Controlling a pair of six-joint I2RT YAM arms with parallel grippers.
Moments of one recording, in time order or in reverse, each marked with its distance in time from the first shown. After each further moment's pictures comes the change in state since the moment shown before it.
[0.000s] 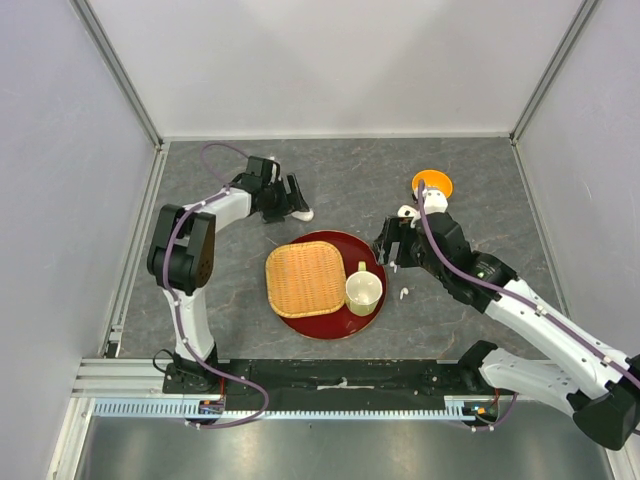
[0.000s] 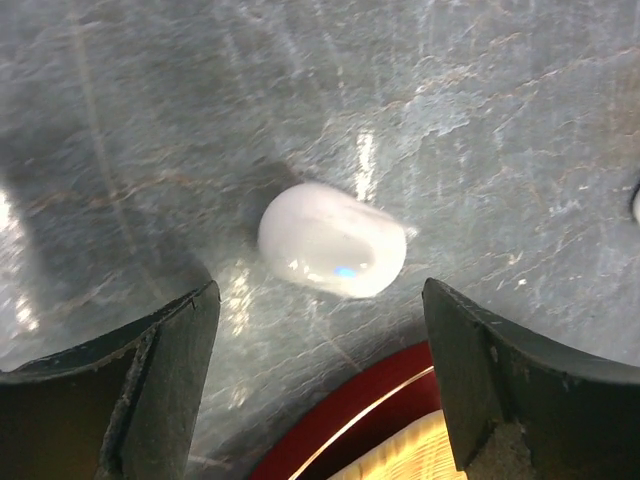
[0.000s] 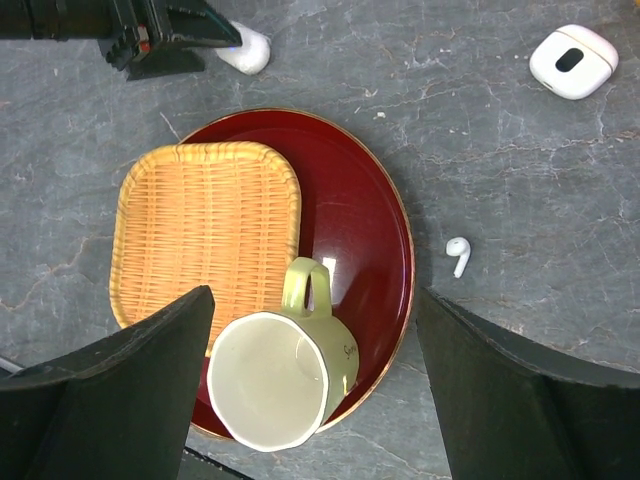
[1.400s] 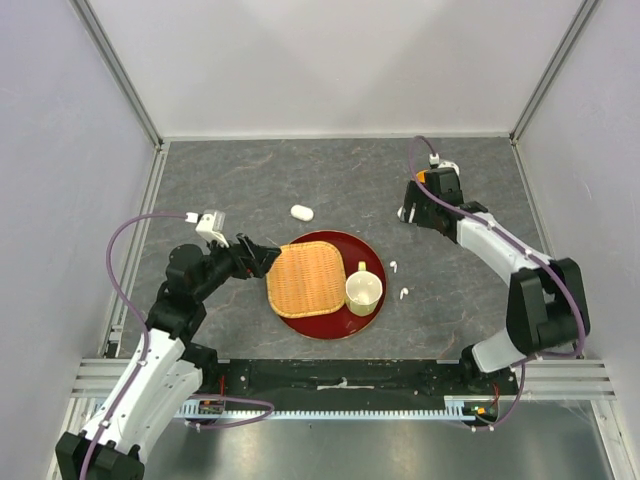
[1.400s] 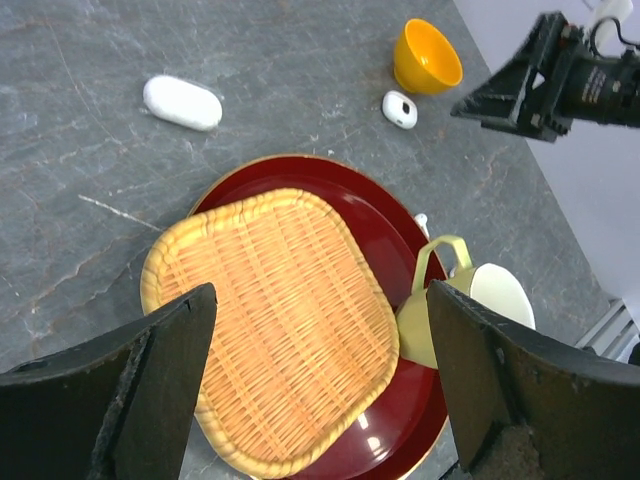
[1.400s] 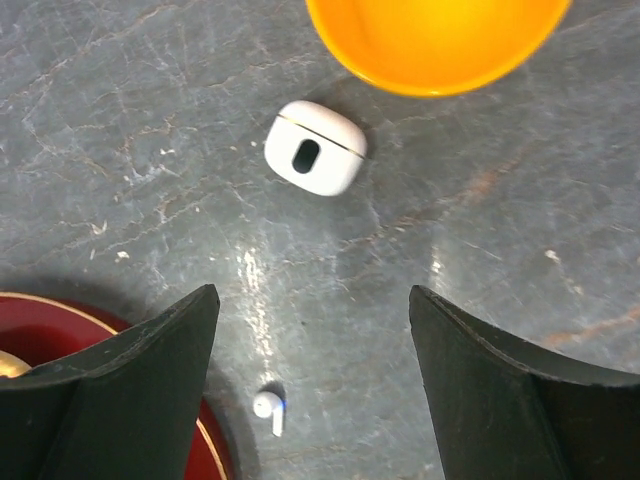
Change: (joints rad) left arm 0.000 -1.410 -0.880 0.139 0.042 0.058; right arm -0.443 0.517 0.122 0.160 -0.042 -0.156
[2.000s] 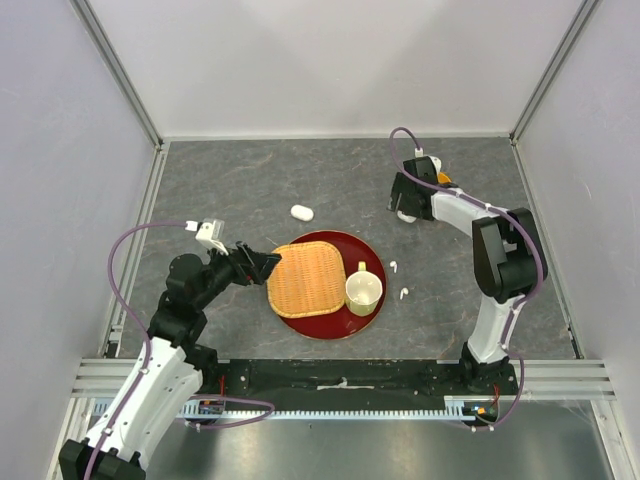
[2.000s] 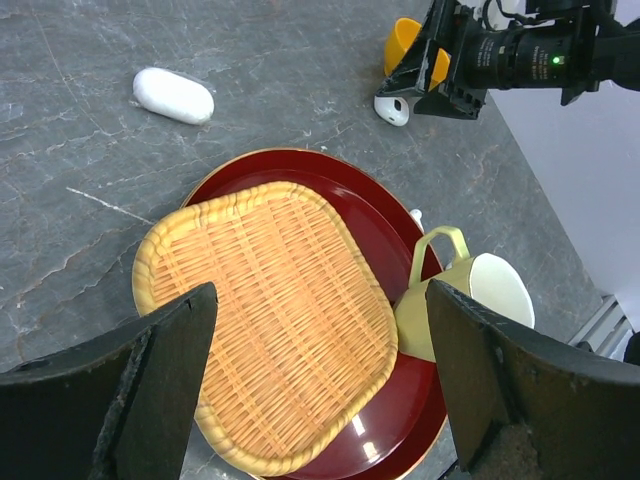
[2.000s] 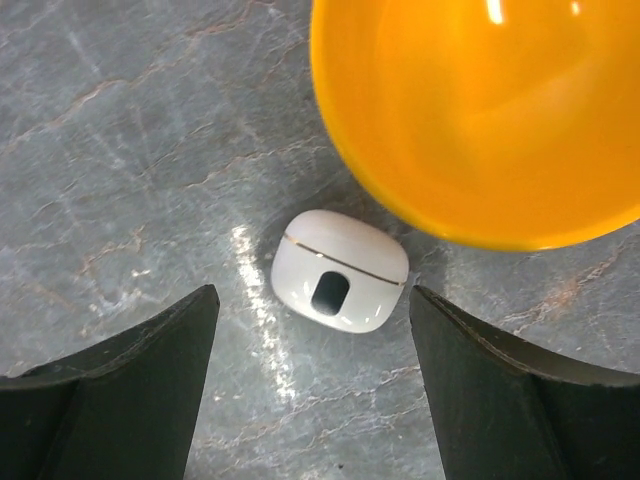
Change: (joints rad) left arm 0.000 -0.068 -0.095 0.047 0.017 -0.019; right arm 0.005 0.398 0.255 0.029 0.030 0.081
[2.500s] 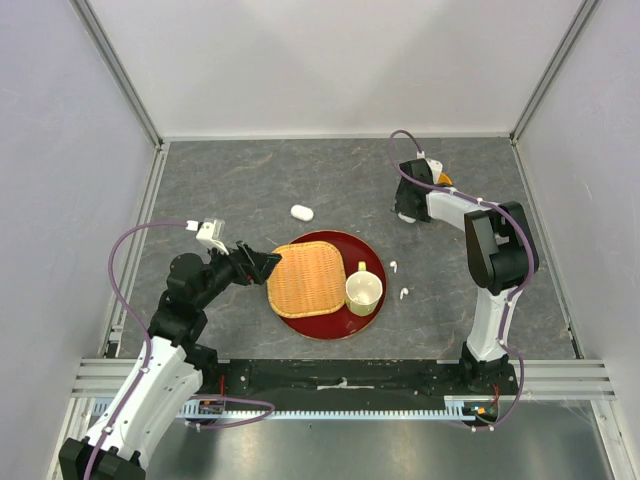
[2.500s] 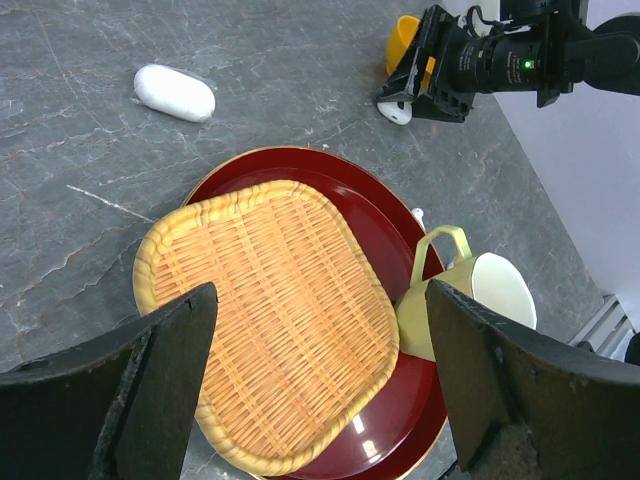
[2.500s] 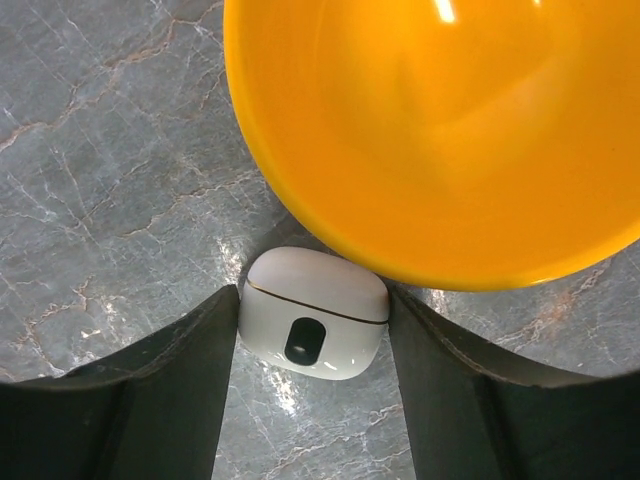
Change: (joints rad) left arm 0.000 0.004 0.000 0.004 -0.001 0.000; right arm 0.000 0.091 0.039 0.004 0.110 0.055
